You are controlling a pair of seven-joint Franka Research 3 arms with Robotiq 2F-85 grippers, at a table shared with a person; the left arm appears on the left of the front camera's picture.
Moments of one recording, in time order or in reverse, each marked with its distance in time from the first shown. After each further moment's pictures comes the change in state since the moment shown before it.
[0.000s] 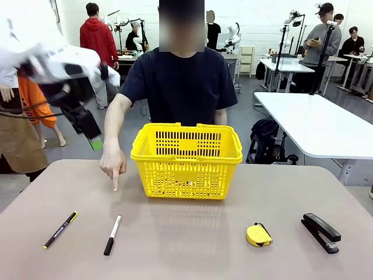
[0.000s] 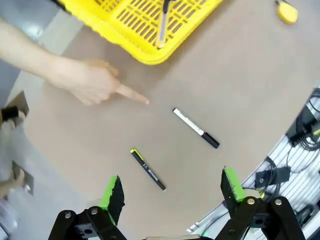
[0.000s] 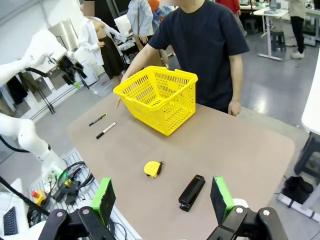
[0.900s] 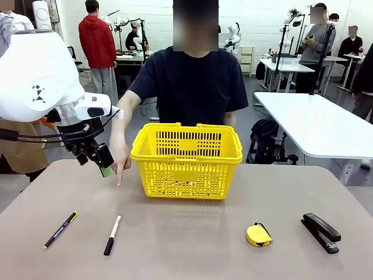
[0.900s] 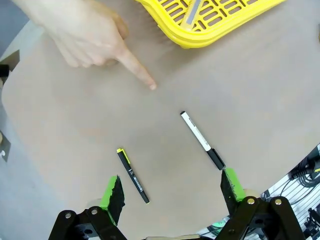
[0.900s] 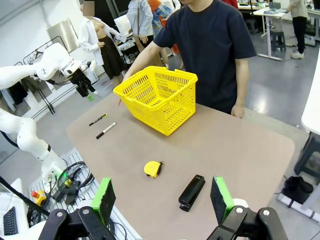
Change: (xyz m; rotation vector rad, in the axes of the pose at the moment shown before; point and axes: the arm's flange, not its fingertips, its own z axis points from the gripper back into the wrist) left arm -0.012 0.007 -0.076 0.019 0.024 0.223; right arm 0.000 0.000 0.000 0.000 0.000 0.000
